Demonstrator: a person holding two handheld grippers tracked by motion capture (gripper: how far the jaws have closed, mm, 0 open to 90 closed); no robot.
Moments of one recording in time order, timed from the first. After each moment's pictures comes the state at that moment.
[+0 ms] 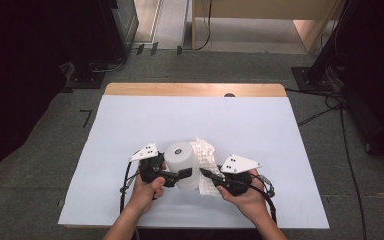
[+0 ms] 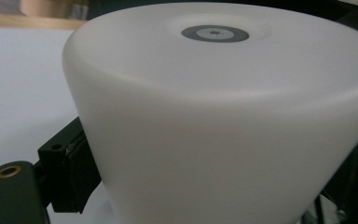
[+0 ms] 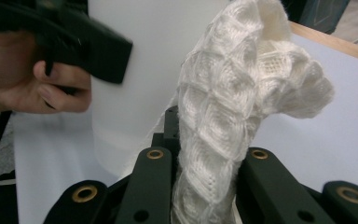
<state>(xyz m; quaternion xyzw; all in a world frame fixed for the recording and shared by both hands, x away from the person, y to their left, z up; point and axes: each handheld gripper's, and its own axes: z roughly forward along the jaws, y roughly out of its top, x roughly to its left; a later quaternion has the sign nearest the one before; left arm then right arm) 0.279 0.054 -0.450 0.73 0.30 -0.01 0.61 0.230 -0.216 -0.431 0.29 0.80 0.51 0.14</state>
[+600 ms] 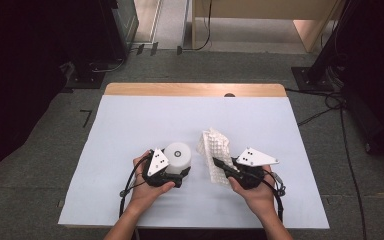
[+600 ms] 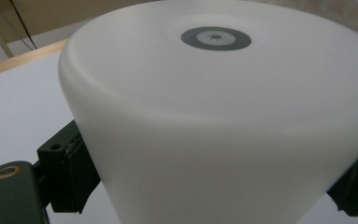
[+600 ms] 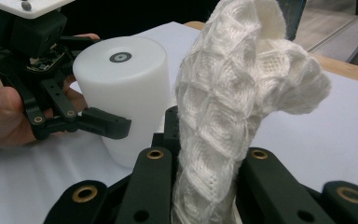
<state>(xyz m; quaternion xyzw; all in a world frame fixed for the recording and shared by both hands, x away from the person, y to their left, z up) 0.273 0.040 -0.472 0.80 0.28 0.21 0.50 0.237 -0.246 -0.425 0.34 0.76 0.53 0.17</state>
